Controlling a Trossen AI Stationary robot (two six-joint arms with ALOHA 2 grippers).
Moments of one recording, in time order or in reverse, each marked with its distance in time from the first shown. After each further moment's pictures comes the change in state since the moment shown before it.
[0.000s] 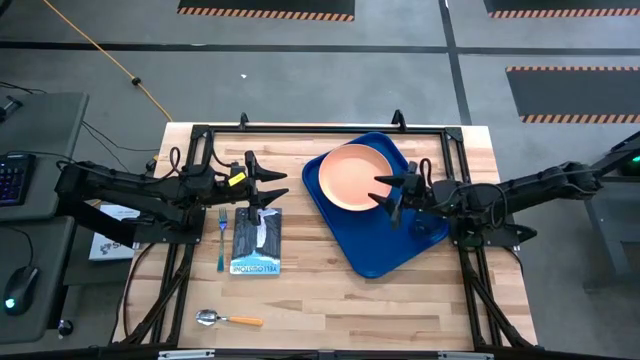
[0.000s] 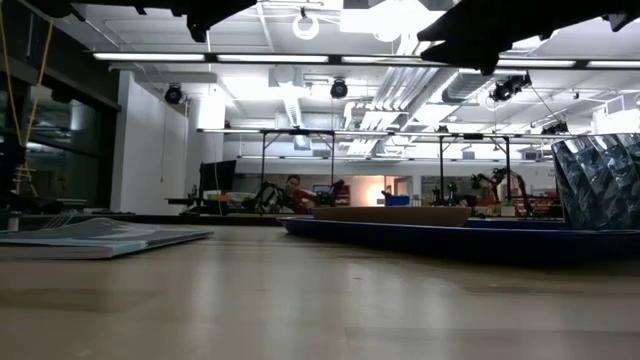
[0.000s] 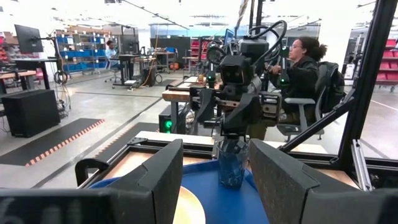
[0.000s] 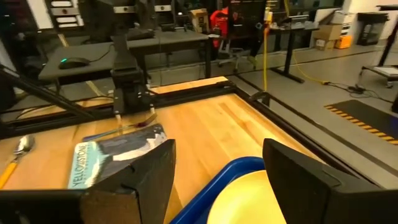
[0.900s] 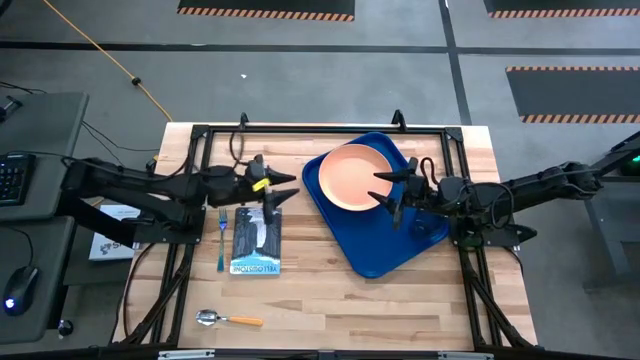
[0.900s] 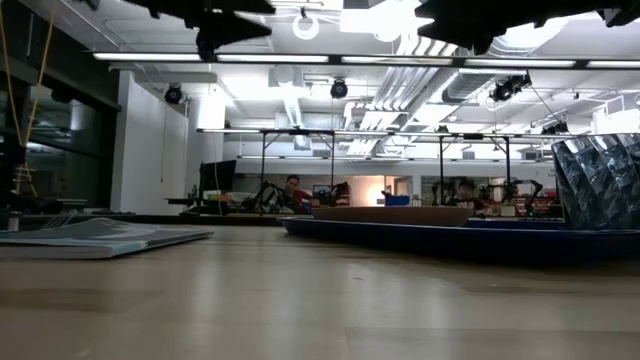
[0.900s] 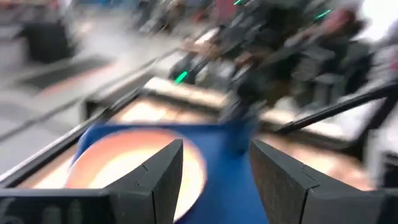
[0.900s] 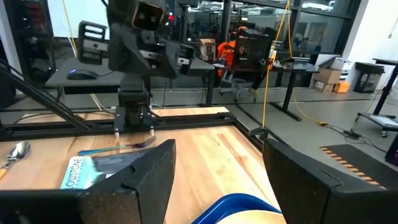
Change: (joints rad) left arm -0.007 0.128 0.141 -0.261 -0.102 -0.213; right arm 0.000 0.000 0.000 0.135 -0.022 -0.193
